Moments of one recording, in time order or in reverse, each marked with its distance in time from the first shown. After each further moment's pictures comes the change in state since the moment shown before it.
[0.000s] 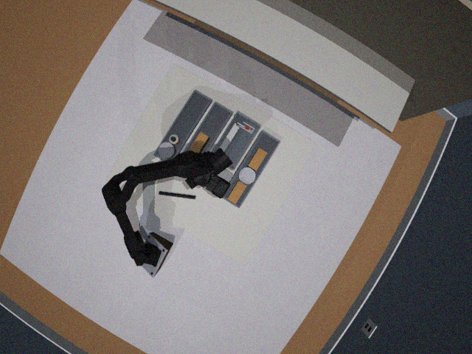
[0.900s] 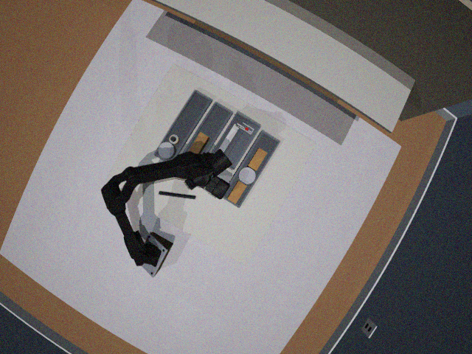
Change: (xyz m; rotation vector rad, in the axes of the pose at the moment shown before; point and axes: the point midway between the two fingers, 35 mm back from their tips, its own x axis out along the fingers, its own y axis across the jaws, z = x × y) arm -0.001 0.000 -0.003 -0.001 0.000 0.000
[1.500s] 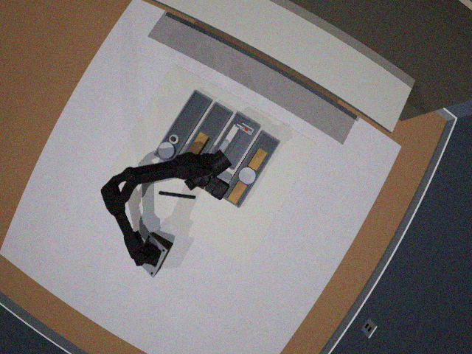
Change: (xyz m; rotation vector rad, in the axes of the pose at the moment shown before) arm 0.000 0.000 -0.002 0.001 0.002 -0.001
